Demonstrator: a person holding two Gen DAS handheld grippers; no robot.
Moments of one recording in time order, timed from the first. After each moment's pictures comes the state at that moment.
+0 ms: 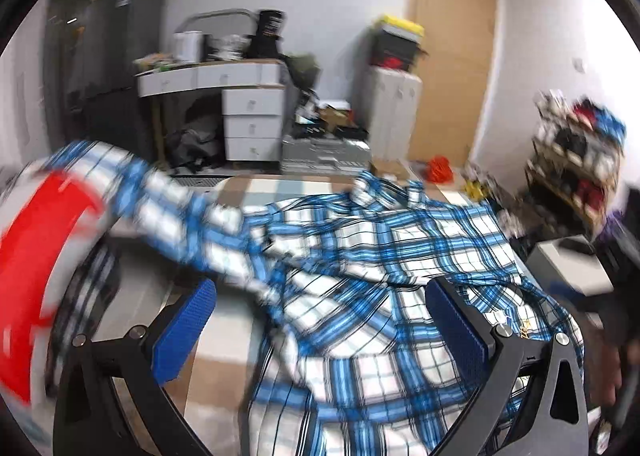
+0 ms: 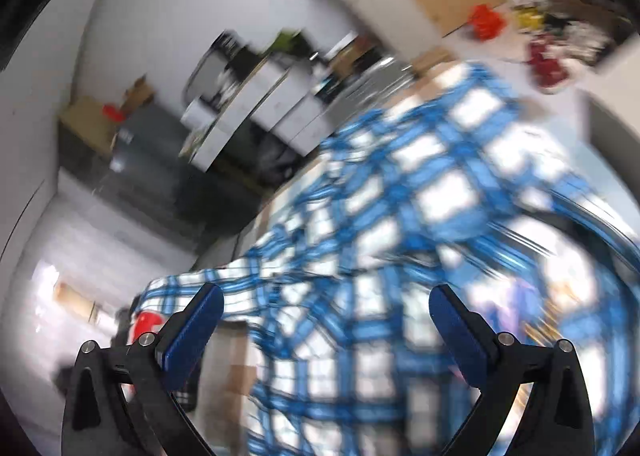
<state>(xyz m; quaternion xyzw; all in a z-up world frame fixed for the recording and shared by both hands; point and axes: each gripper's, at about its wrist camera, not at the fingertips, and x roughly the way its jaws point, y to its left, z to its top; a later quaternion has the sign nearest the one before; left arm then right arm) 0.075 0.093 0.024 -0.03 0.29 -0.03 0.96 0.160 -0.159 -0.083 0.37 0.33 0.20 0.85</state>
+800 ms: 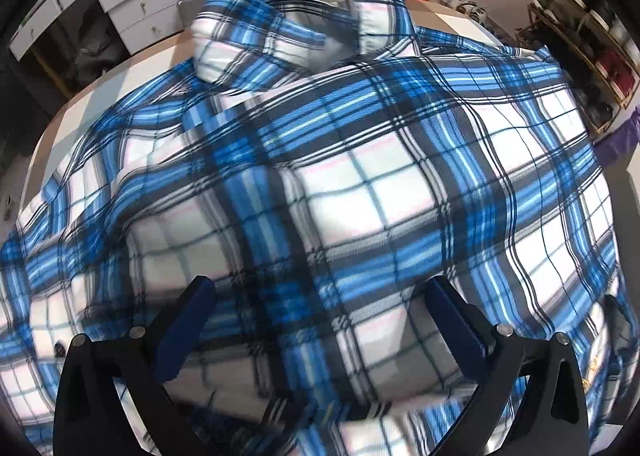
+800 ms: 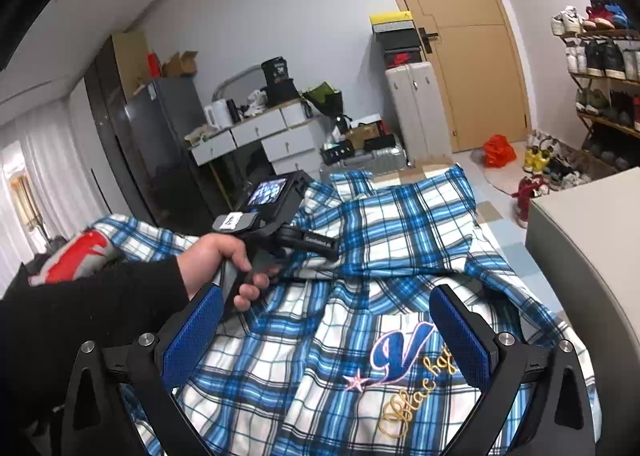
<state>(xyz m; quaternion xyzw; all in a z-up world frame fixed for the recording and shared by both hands) 0.291 -0.034 -0.139 0.05 0.56 -0.09 0.82 0.087 -0.151 -0.085 0.16 0.19 0.17 0.95</state>
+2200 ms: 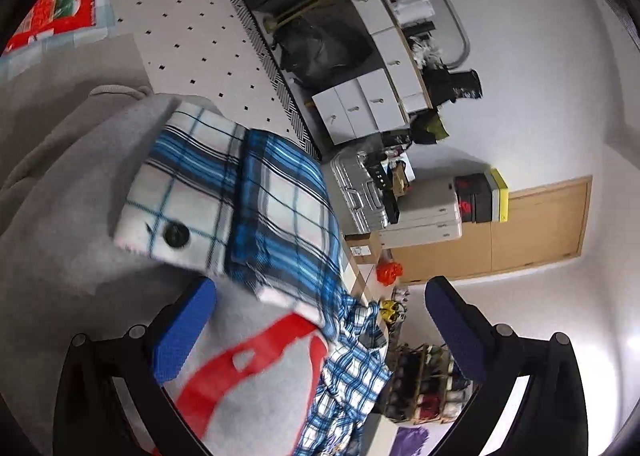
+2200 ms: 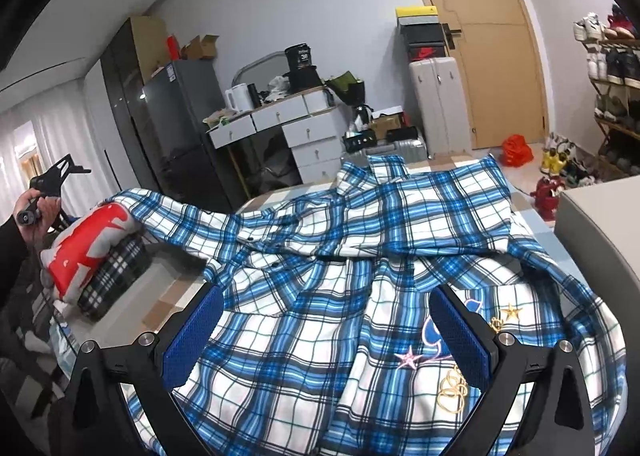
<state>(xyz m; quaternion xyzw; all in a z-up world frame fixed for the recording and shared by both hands) 0.069 0.458 0.037 -0.57 0.32 0.02 0.76 0.072 -0.097 -0.088 0.13 0.19 0.20 0.95</state>
